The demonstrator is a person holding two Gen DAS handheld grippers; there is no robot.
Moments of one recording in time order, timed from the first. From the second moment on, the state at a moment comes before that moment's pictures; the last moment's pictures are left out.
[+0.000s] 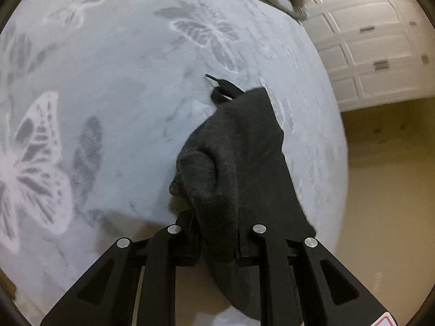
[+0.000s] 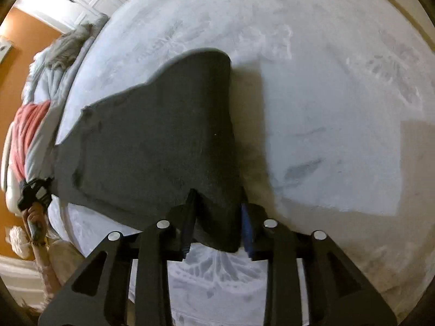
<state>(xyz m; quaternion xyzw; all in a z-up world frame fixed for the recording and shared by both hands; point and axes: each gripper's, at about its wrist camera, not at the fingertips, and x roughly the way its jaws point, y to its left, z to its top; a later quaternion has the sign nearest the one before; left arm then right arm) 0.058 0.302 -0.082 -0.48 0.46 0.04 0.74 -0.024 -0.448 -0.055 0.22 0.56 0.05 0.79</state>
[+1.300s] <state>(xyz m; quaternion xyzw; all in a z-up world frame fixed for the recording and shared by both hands) 0.054 0.289 -0.069 -0.44 0.44 0.05 0.78 0.010 -0.234 0.021 0.08 0.41 0.14 0.90</state>
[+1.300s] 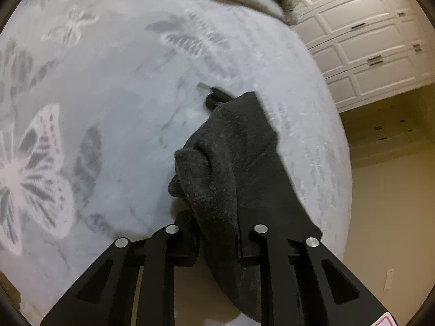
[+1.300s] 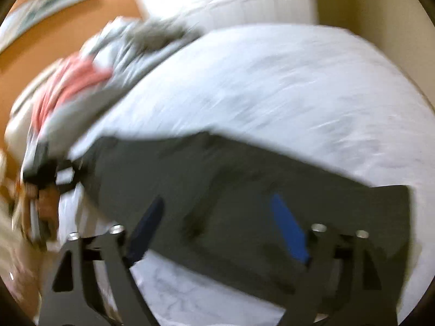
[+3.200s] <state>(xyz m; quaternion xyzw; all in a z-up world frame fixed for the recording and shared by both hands) 0.030 0.097 -0.029 -0.21 0.39 -0.07 0.89 0.013 -0.353 -0.018 0.13 0.50 0.05 0.85</state>
